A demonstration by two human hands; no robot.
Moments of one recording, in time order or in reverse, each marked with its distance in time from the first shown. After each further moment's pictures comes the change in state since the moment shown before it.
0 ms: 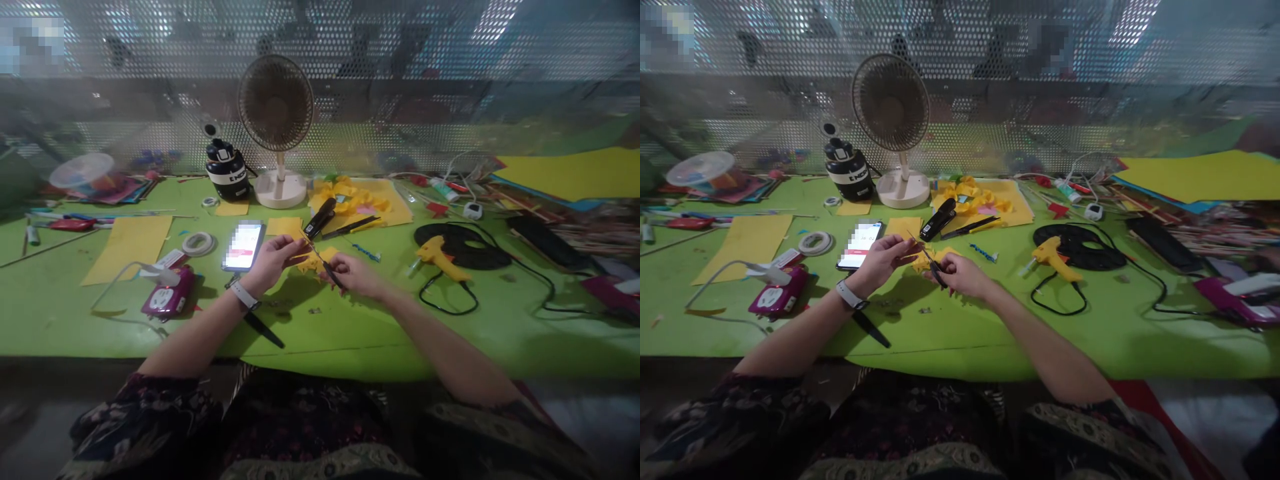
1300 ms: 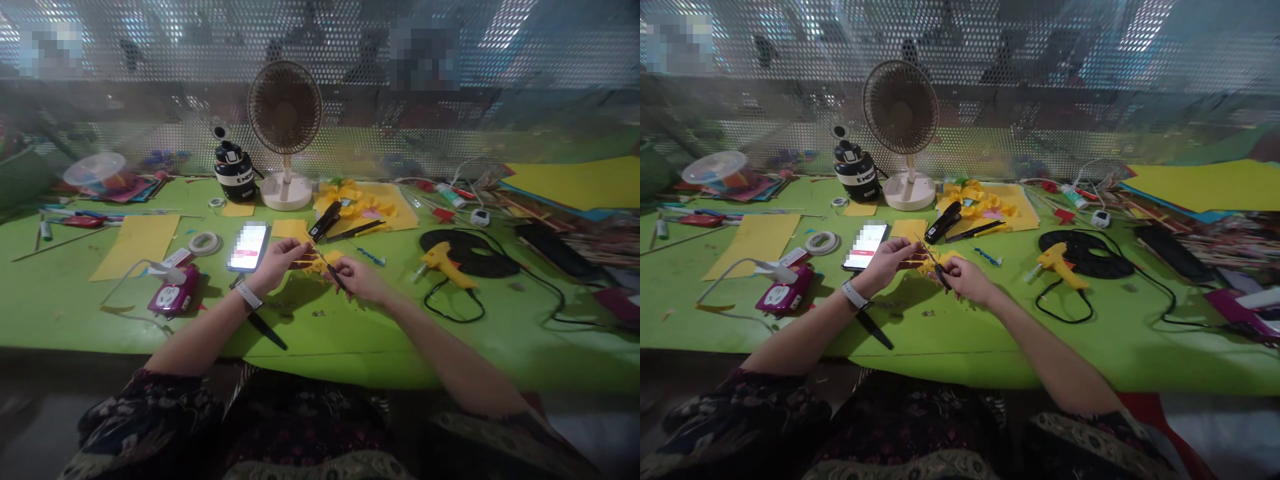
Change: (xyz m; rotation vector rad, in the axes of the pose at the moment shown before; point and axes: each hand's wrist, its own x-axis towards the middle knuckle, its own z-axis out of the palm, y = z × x) left_hand 0.000 0.003 0.002 0.115 0.004 -0.026; right_hand 0.000 0.001 0.003 -0.044 0.034 -0.011
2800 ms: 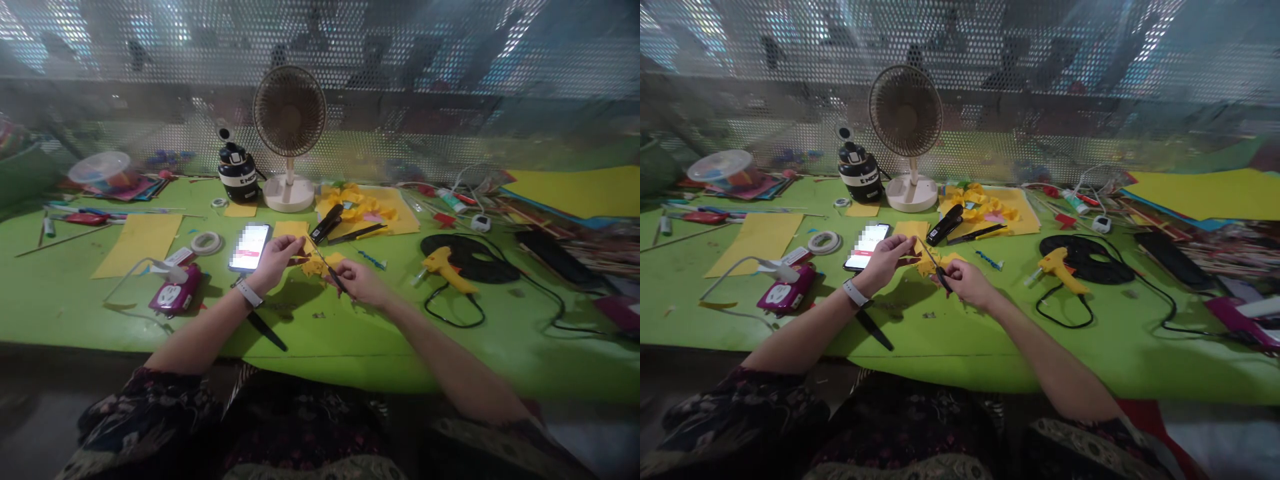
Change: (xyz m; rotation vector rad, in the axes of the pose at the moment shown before) left_hand 0.005 -0.001 -0.009 0.051 0.069 0.099; right_hand -0.004 -0.002 0.000 -0.017 0.018 0.010
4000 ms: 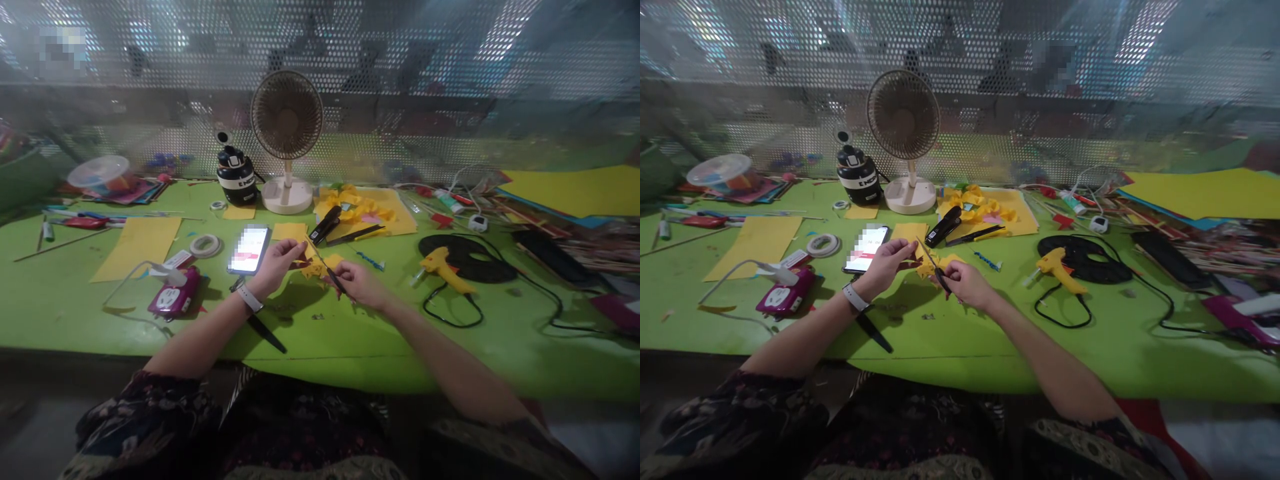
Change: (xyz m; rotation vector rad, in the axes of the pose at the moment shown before) left_hand -0.003 -0.004 0.006 -0.011 -0.009 0.006; right_hand 0.001 0.000 0.002 0.053 0.010 -0.011
